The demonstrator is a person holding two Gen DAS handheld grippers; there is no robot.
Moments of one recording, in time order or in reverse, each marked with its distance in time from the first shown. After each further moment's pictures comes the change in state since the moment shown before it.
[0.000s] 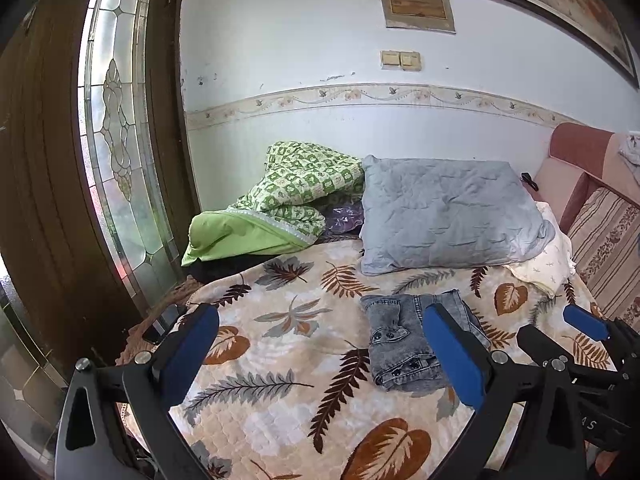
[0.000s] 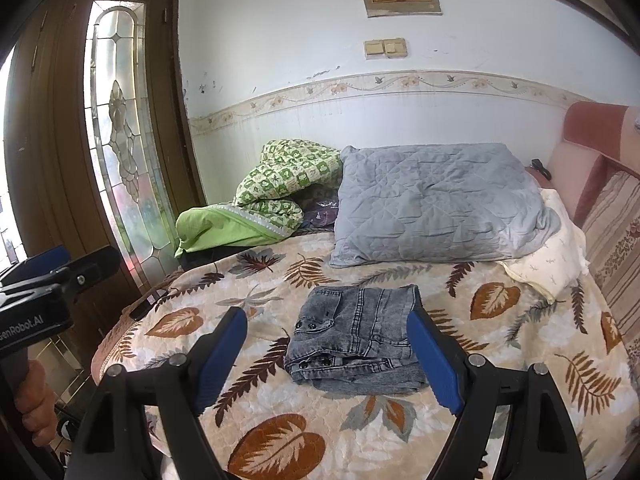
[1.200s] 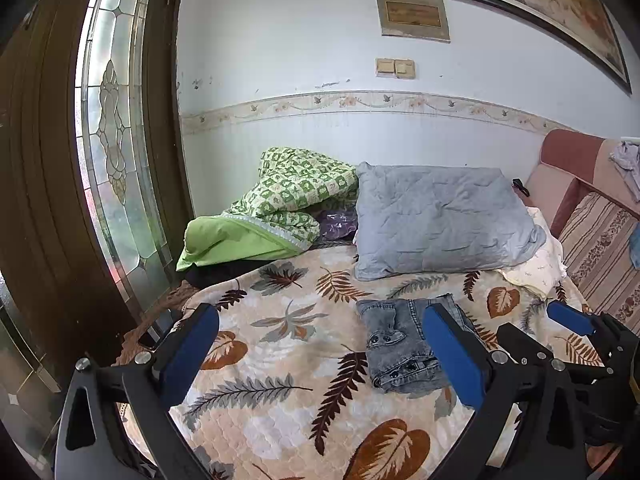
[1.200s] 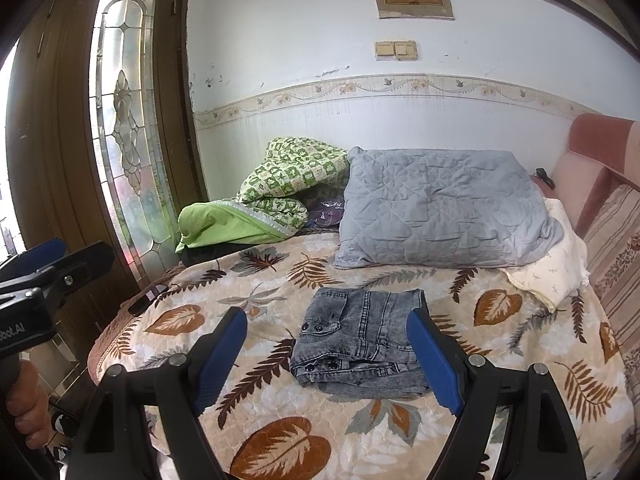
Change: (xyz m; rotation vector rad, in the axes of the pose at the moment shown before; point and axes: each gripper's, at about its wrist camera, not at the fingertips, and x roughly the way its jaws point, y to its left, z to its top) left arm -0.007 0.011 -0.001 -0.003 -0.024 -0.033; right arm 0.008 0.012 0.006 -0.042 0.005 0.001
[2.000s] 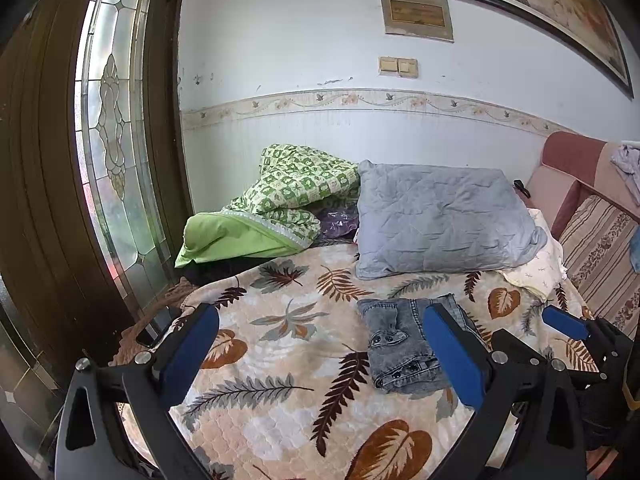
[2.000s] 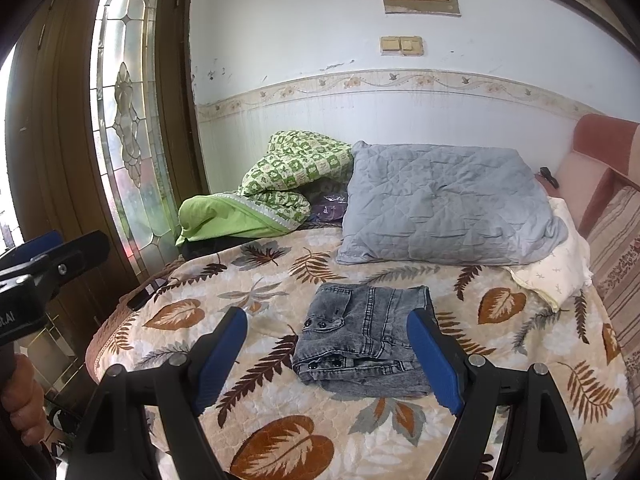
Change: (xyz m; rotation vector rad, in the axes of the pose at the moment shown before) left arm 0.005 0.005 0.000 -0.009 0.007 -0.002; right arm 0.011 0.005 -0.002 -0.016 0.019 0.005
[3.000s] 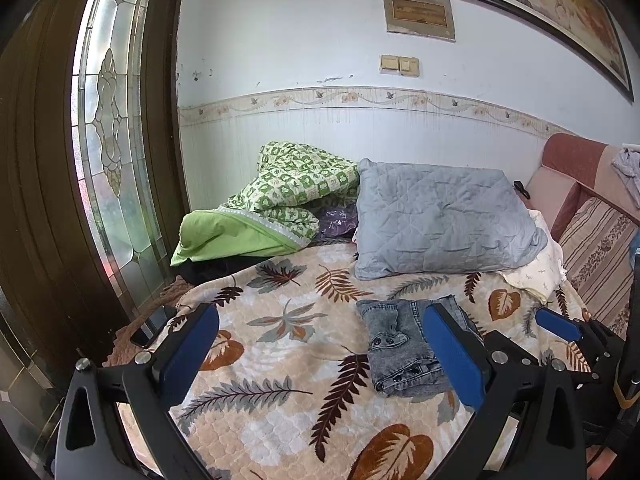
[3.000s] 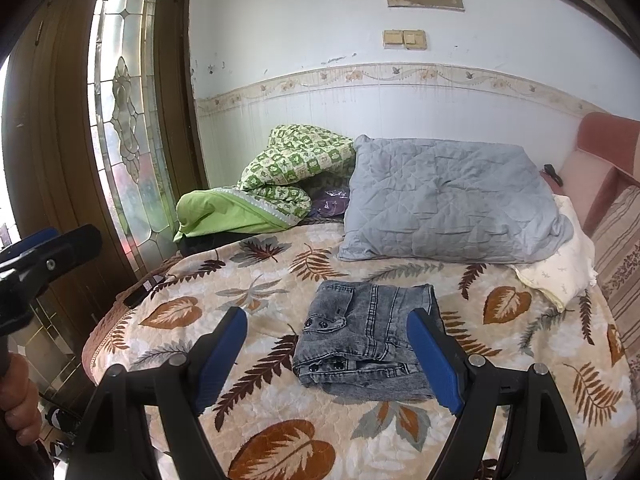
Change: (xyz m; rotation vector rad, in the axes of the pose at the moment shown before) left arm 0.015 0.003 -0.003 -0.015 0.004 -0.008; right arm 0.021 0.003 0.001 -0.005 0.018 -0.001
